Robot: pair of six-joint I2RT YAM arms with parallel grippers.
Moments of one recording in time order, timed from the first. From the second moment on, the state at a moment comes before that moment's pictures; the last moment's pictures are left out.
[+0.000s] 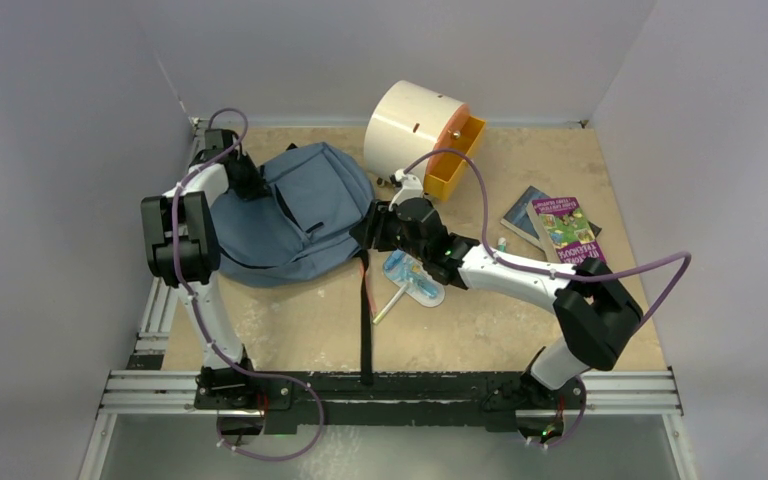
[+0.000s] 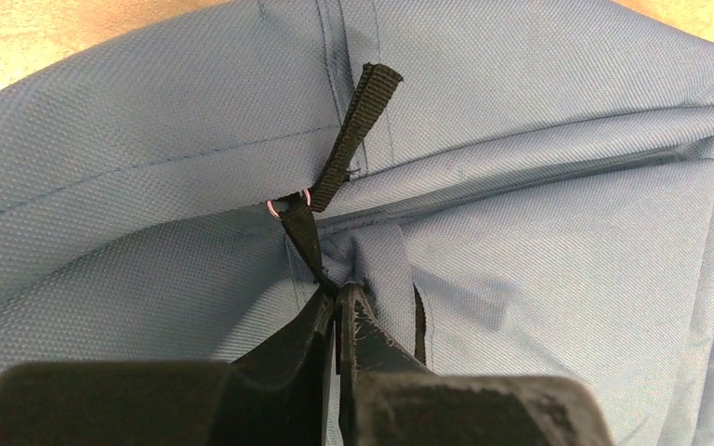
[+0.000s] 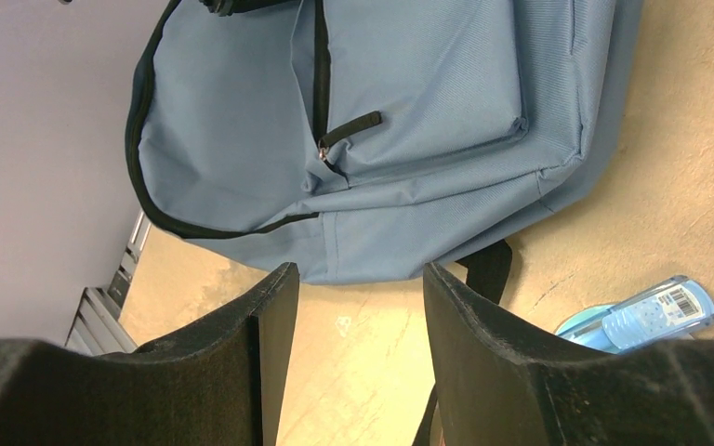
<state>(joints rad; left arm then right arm) 0.14 2.06 1.49 -0.36 0.22 -0.46 0.85 1.56 0.97 0.21 0.08 0.69</state>
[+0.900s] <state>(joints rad) 0.09 1.95 1.52 -0.52 -0.03 -0.24 0.85 1.80 1.29 0.21 0.08 0.59</state>
